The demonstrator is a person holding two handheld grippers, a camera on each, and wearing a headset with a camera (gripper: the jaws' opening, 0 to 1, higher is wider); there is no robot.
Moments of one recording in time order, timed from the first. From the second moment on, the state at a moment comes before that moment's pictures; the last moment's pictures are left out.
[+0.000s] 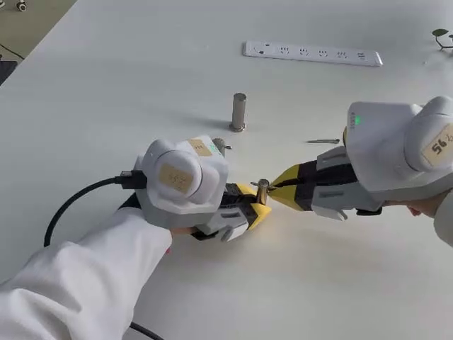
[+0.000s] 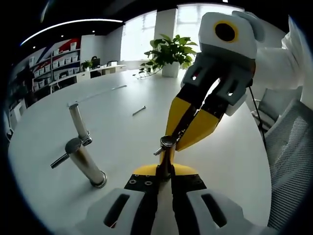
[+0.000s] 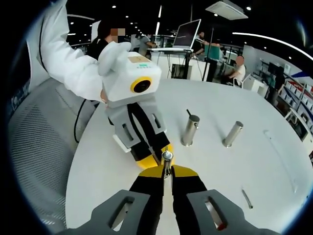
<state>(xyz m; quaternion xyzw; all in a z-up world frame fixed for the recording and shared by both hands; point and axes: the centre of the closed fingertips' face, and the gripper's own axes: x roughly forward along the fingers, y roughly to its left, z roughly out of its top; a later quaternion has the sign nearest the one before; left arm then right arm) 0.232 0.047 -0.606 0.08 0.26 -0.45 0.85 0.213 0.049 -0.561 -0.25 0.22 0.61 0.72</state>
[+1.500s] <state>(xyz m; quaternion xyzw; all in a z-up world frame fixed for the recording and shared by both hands) 0.233 0.050 -0.593 0.07 0.26 -0.45 0.86 0.213 0.042 -0.553 -0.25 0.23 0.61 0.72</state>
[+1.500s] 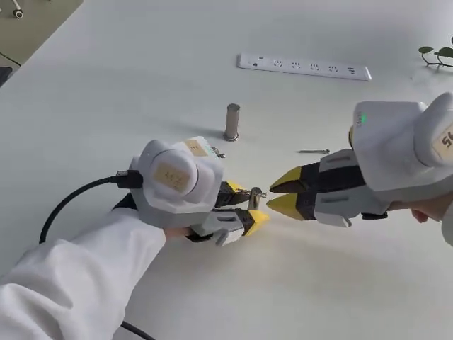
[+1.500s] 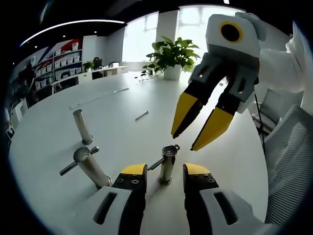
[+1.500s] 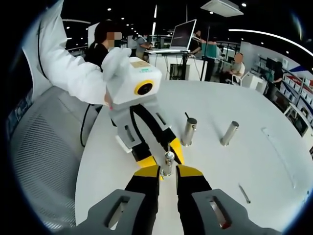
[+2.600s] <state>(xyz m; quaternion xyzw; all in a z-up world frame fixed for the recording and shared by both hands) 0.178 0.096 -0.537 0.00 0.22 -0.47 0.86 0.212 0.064 -0.562 -0.24 0.24 0.61 0.71</state>
